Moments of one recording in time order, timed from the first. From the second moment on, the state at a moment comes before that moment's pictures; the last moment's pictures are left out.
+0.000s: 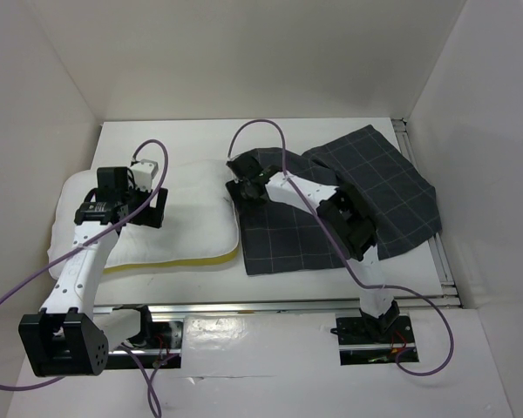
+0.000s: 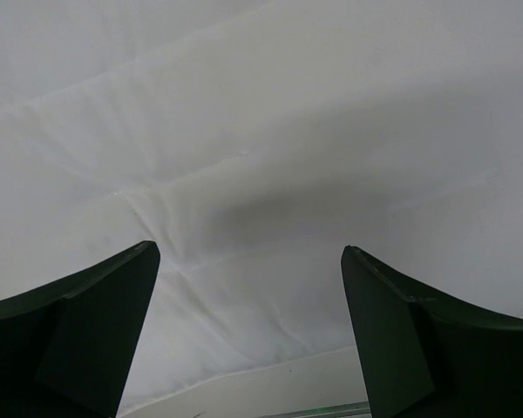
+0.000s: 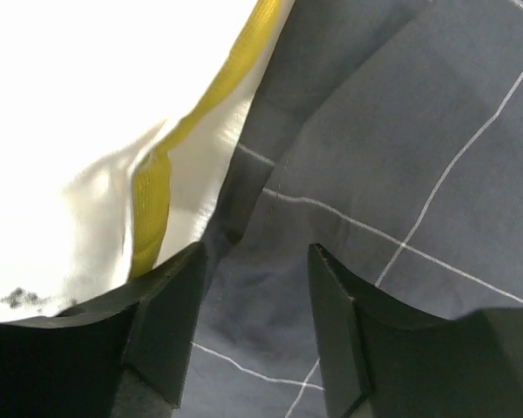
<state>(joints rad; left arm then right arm) 0.06 1.10 0.95 -0.68 0.09 0.23 0.74 2.16 1.68 -0.51 0.07 0.22</state>
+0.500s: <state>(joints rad) 0.06 1.12 0.95 -0.67 0.09 0.23 0.74 2.21 1.69 -0.51 0.12 0.20</state>
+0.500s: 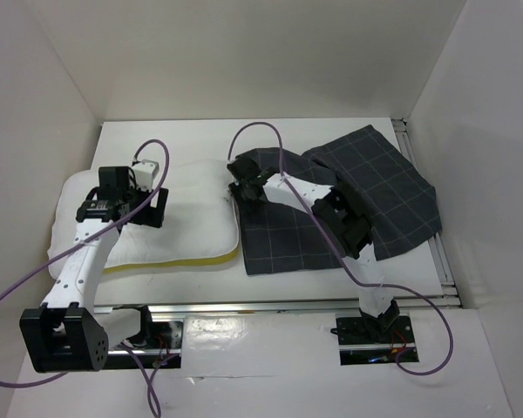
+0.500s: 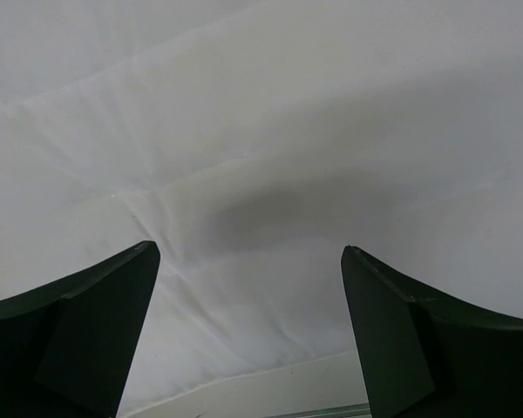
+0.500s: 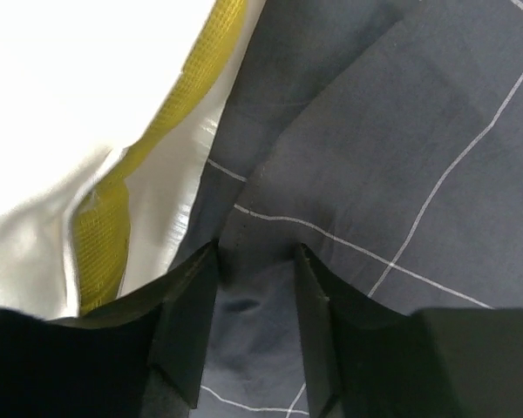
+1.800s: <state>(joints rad) 0.06 1.20 0.96 -0.66 0.11 0.23 0.63 2.20 1.70 -0.52 -0.11 0.17</state>
